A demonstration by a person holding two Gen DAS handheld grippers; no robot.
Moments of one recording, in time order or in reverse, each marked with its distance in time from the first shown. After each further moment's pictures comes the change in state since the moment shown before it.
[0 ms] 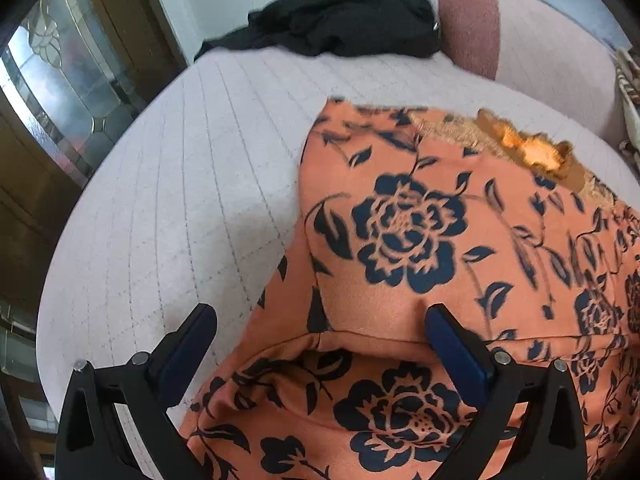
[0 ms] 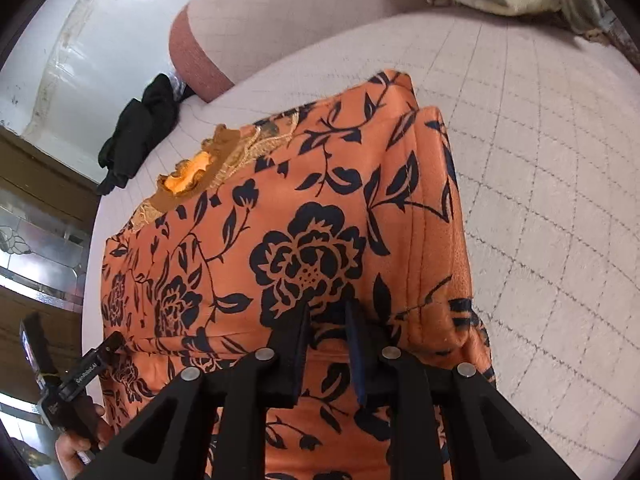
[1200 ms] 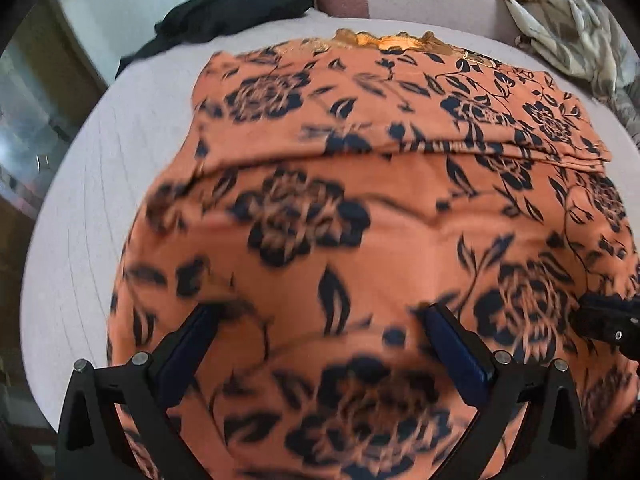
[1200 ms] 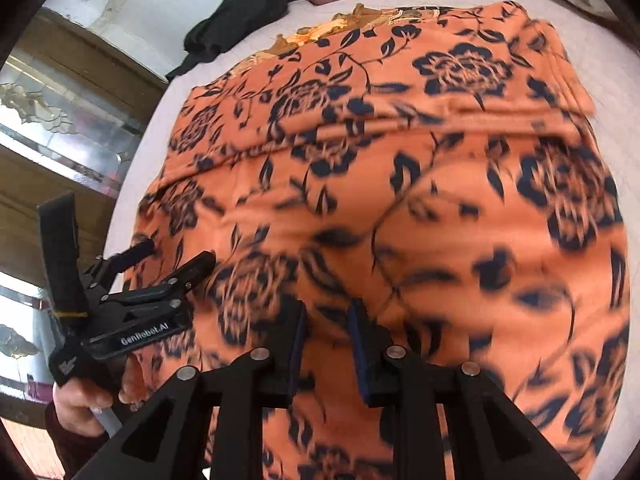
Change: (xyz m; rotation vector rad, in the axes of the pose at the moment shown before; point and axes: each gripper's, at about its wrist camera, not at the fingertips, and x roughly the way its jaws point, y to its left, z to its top) left arm -0.055 -0.023 -0.117 0.263 0.059 -0.178; right arm -0.014 0.065 -0.139 -0.246 0.178 0.137
